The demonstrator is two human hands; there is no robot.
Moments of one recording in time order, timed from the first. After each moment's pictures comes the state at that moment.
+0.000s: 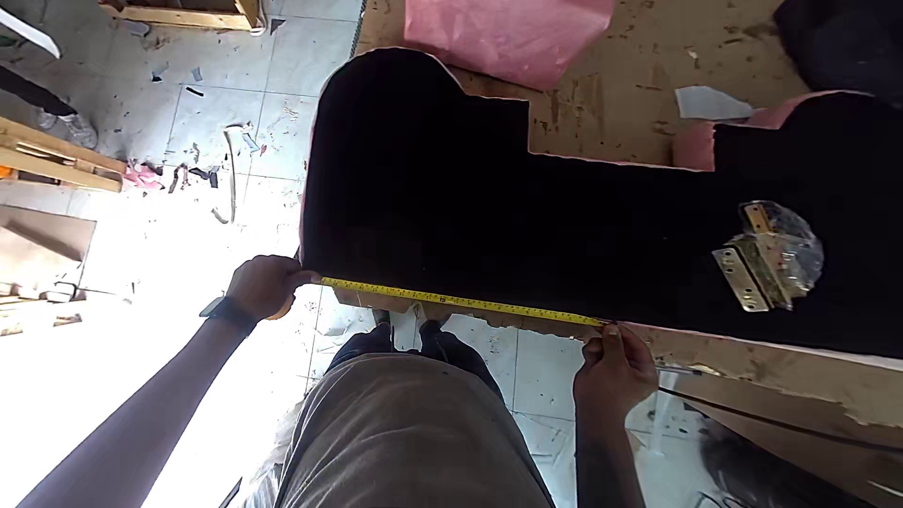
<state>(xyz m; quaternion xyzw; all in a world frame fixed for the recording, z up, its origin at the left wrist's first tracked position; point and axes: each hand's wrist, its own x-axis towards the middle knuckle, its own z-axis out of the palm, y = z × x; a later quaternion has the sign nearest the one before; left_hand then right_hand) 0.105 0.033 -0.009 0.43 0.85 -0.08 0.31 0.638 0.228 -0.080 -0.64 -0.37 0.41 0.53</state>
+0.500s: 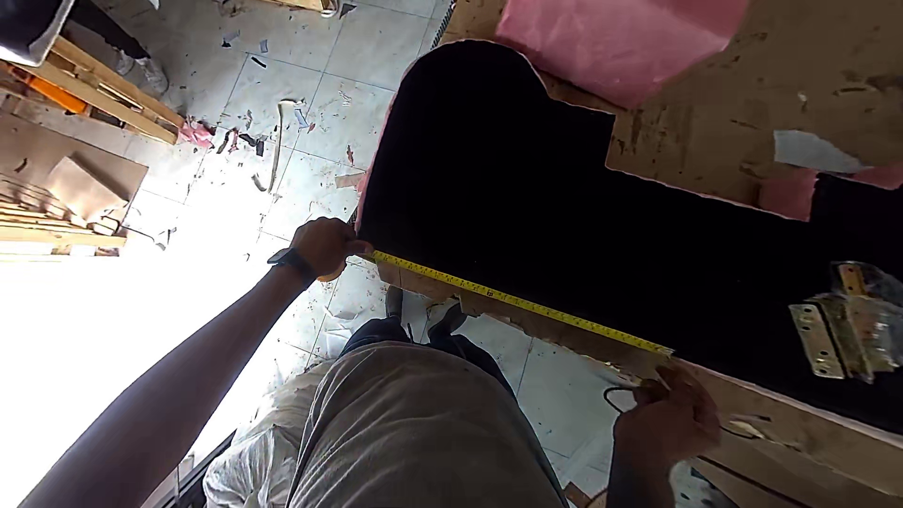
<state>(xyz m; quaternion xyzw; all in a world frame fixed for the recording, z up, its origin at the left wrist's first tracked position) 0.101 0.032 -0.013 0.41 0.85 -0.05 0.34 0.655 0.220 -0.072 -0.67 -0.43 0.36 0.48</state>
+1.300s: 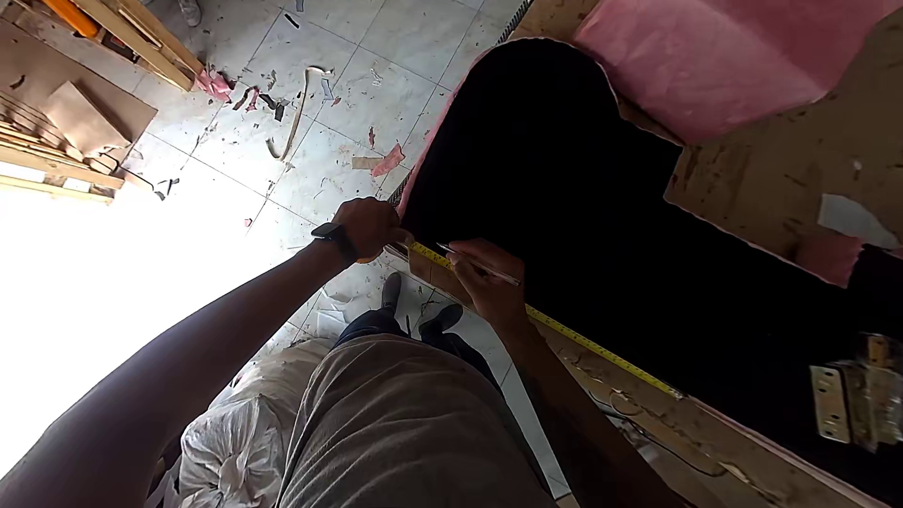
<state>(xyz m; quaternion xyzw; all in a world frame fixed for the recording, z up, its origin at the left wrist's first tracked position) 0.095 0.029 -0.013 0.45 0.83 -0.04 0.34 0.332 0.161 -0.038 -0.18 -0.79 0.54 0.23</state>
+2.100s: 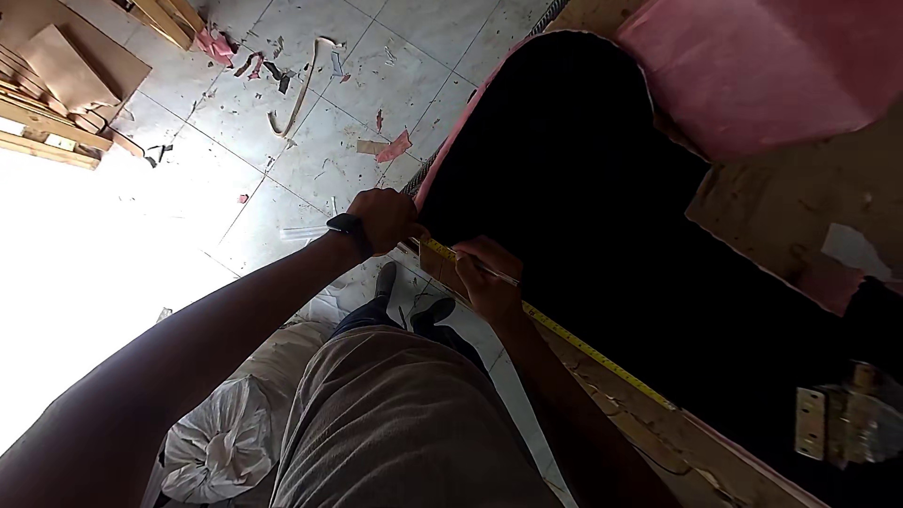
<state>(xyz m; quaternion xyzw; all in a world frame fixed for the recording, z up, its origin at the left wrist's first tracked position) 0.093 0.024 -0.016 0.46 0.83 -0.02 0.33 0.314 0.153 -0.056 -0.15 -0.82 0.50 0.21</state>
